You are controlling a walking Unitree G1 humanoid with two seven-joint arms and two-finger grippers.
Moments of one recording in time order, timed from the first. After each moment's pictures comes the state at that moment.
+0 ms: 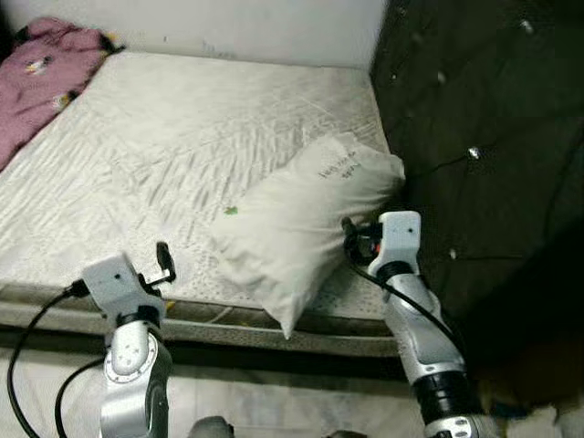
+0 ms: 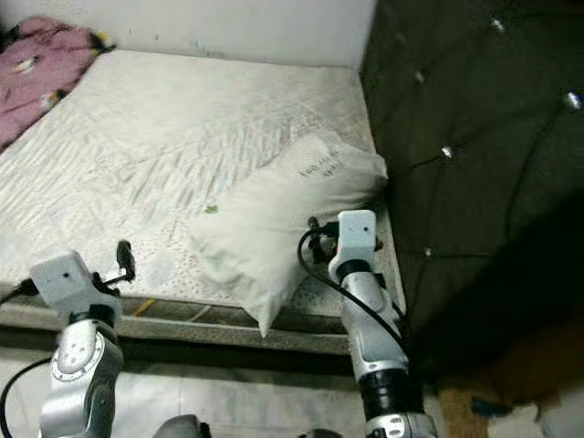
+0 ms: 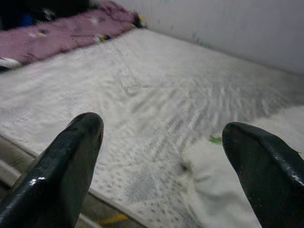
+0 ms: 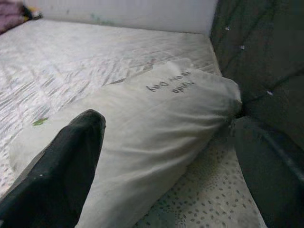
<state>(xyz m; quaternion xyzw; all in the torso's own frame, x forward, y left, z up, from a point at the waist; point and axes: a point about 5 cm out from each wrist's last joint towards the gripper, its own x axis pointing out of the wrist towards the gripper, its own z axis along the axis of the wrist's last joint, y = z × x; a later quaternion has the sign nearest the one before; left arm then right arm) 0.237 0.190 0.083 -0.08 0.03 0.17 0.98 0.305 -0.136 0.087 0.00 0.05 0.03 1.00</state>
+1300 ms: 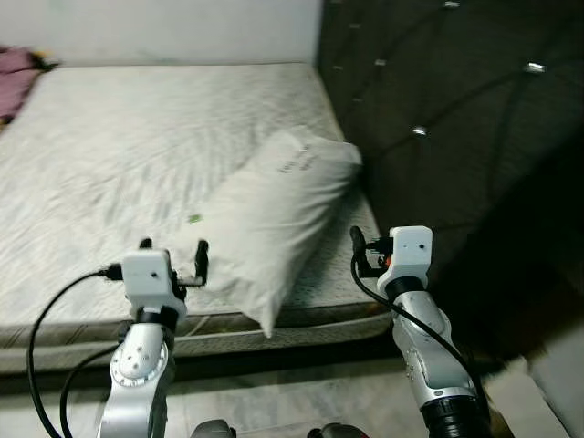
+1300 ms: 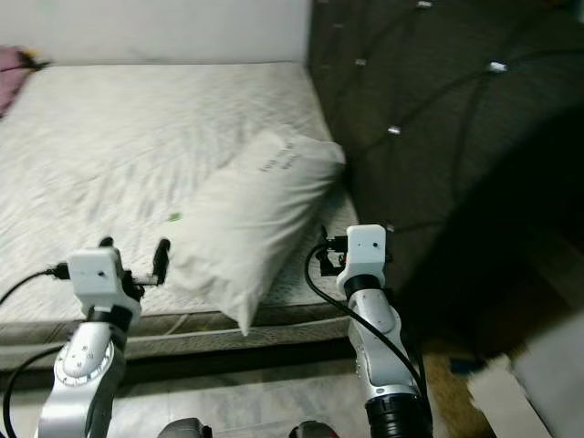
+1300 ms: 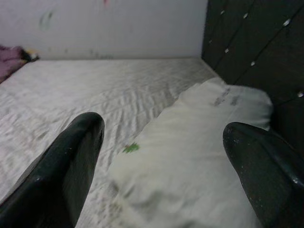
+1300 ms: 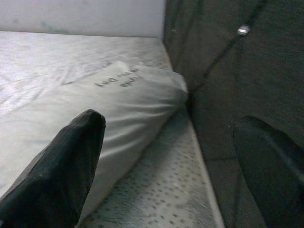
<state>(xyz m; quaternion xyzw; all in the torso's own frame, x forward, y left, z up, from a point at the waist) 0.237 0.172 0.097 0.01 -0.01 0.03 1.00 0.286 -0.143 0.081 -0.01 0.03 0.03 1.00</state>
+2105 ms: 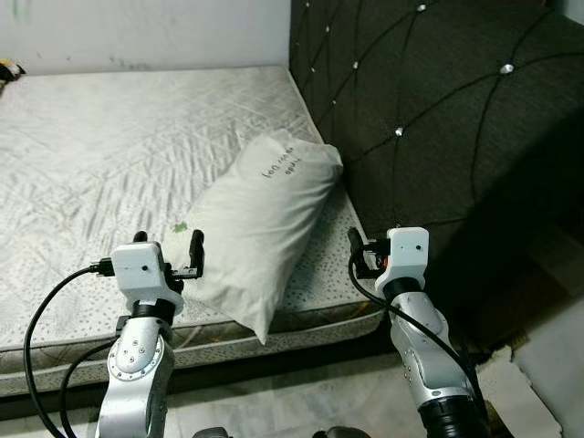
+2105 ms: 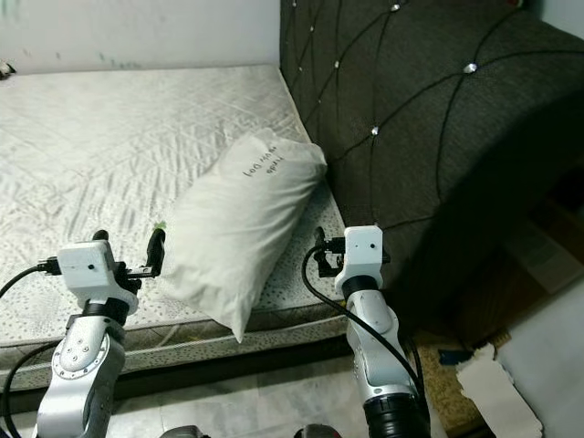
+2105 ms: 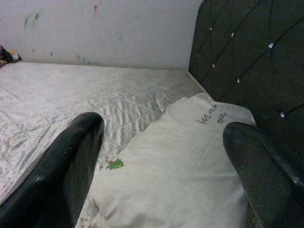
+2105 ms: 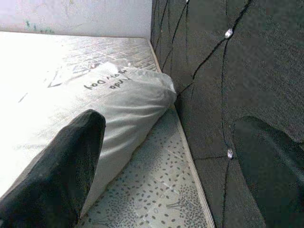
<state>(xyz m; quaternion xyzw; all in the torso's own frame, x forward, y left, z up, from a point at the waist) 0.241 0.173 0.100 -0.02 -0.02 0.03 1.00 0.285 -0.142 0.079 -0.02 0.04 0.03 1.00</state>
